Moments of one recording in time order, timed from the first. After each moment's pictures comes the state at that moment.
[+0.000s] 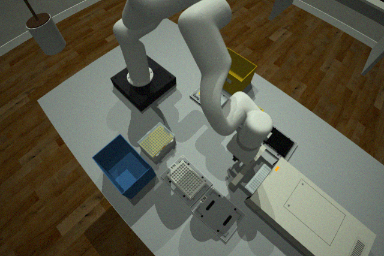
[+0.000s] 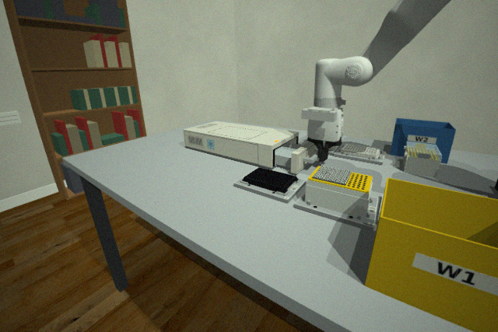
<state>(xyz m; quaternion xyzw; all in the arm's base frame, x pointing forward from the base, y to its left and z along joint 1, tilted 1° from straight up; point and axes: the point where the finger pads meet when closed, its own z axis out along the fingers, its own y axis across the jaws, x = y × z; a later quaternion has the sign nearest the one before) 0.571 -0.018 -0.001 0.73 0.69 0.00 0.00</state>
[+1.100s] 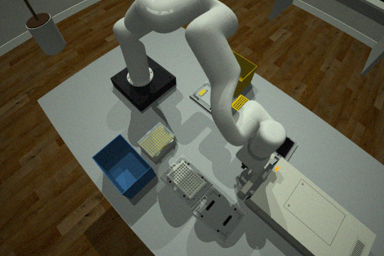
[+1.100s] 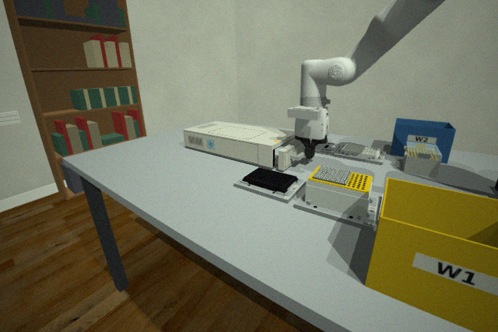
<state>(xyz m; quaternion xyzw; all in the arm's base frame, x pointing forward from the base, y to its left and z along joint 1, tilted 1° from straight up) 0.614 -0.021 0.000 0.73 0.69 0.00 0.00</state>
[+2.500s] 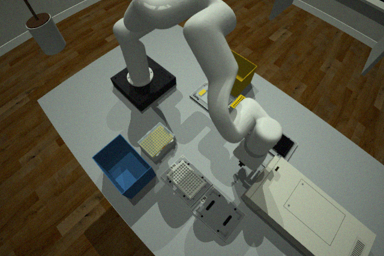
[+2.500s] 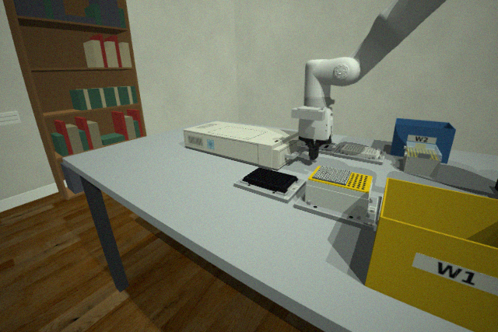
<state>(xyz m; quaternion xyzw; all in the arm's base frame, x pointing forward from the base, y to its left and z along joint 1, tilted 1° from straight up) 0.601 -0.020 0.000 0.73 0.69 0.00 0.00</state>
